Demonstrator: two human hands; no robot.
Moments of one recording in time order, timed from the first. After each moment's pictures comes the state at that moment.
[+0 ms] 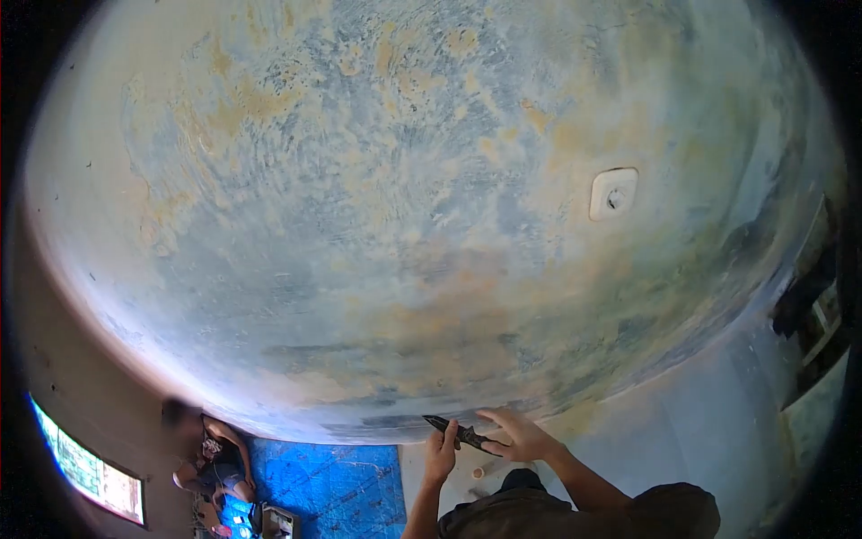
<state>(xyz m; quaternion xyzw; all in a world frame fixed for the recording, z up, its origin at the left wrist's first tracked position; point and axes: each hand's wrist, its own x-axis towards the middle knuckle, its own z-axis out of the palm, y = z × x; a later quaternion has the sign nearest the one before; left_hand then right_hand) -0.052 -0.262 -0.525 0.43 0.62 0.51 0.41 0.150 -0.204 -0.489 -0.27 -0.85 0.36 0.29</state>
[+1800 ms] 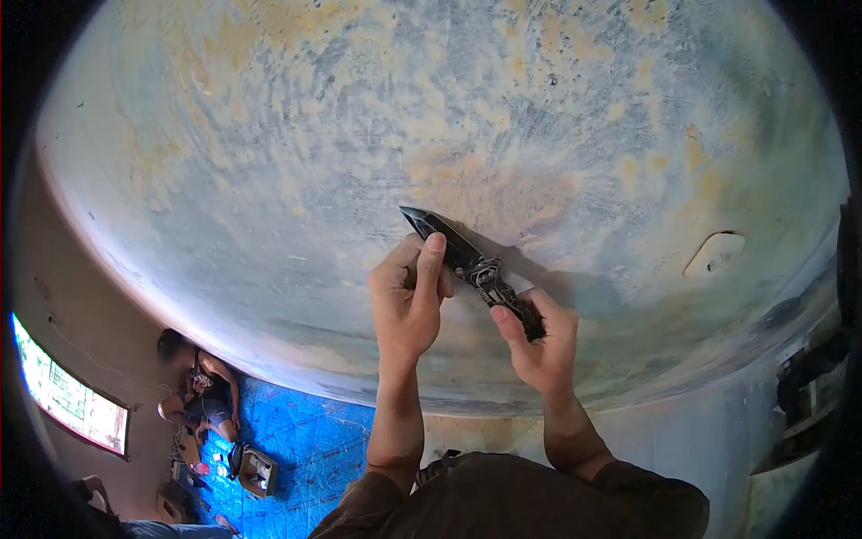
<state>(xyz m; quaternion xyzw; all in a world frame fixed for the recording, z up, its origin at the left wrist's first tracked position) -0.112 -0.091 -0.245 0.50 0.45 0.71 0.21 0.049 -0.074 -0.285 -0.29 -0.69 0.32 0.58</state>
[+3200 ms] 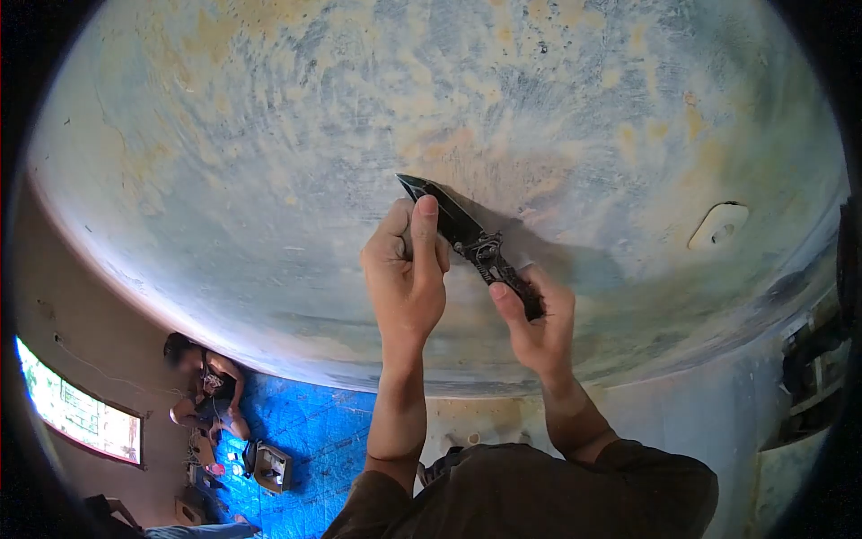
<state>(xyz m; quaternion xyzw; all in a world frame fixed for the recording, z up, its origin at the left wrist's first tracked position) -0.104 -0.091 -0.226 0.50 0.46 0.71 0.17 0.042 -0.076 -0.290 -0.28 -0.67 0.34 0.60</state>
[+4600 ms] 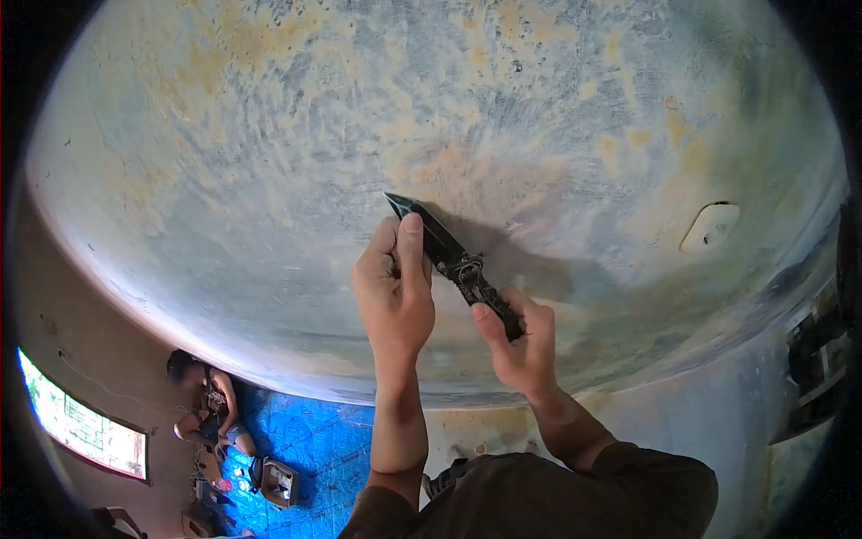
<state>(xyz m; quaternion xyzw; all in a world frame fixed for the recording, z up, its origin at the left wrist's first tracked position) -0.106 -0.092 -0.225 0.50 0.48 0.70 0.15 0.034 -0.088 -0.293 -0.29 -0.66 0.37 0.58</state>
